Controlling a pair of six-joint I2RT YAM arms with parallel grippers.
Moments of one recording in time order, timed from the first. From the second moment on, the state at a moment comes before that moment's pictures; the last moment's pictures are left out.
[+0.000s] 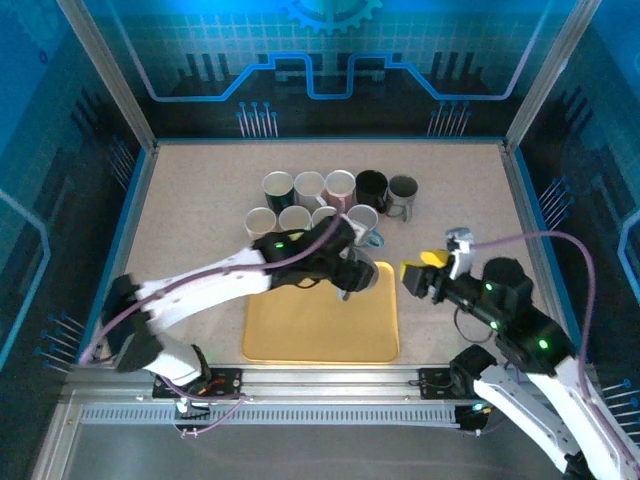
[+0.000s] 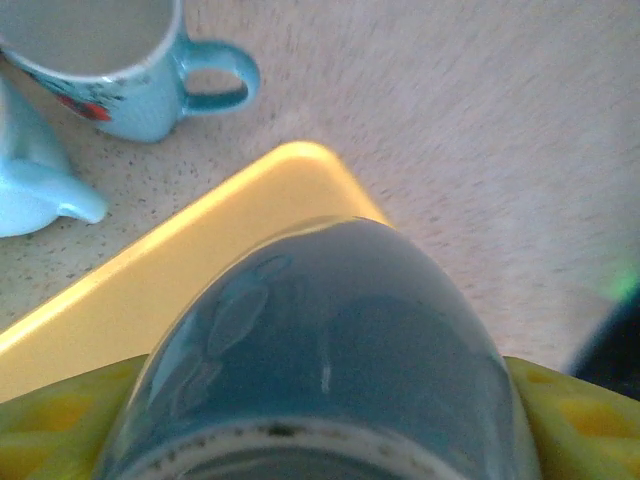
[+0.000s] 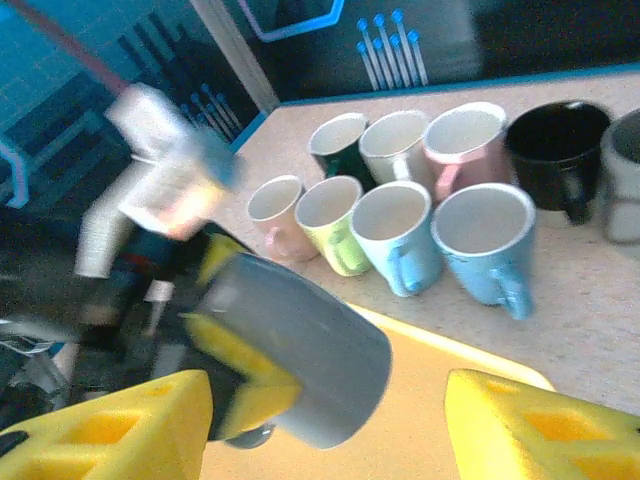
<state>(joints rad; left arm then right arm) -0.96 1.33 1.21 -0.62 -0.02 -0.49 0.57 0.57 0.76 -0.52 -0.18 0.44</state>
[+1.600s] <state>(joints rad) -0.69 0.24 0.80 -0.56 -0.15 -0.94 0.95 1.41 1.02 0.20 -0.41 0.59</state>
